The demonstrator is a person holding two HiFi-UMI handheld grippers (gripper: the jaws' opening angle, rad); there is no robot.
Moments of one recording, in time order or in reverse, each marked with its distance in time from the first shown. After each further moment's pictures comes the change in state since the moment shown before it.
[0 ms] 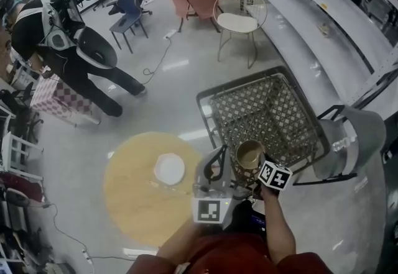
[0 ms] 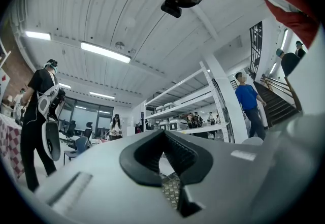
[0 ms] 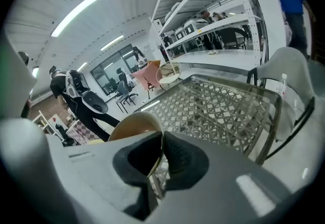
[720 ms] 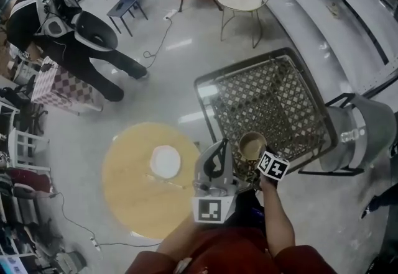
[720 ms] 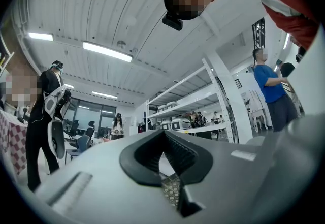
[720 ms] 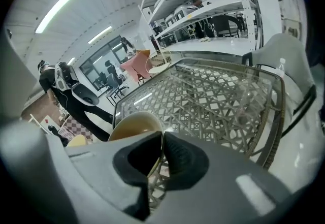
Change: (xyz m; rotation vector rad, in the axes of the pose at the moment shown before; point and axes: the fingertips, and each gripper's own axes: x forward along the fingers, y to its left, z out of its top) left arm 0.040 -0.017 -0.031 0.029 0.021 0.027; right arm 0.069 -0.059 -0.030 0.051 0.107 -0.079
